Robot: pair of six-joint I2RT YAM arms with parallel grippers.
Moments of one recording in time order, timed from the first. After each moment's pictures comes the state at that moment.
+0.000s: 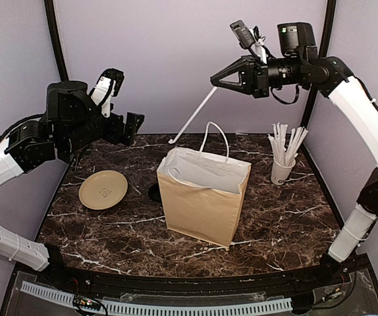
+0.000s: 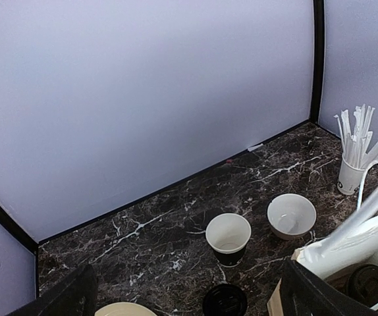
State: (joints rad) left arm -0.93 1.17 1.35 -0.46 -0.56 0.01; right arm 0.63 1.67 2.14 -0.78 -0.97 -0.18
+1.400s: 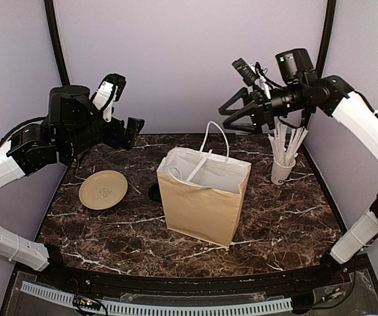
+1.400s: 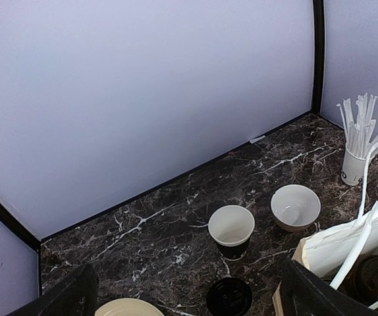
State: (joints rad) left arm -0.93 1.16 1.32 -0.45 -0.57 0.03; right arm 0.65 1.56 1.83 -0.86 -0.94 -0.40
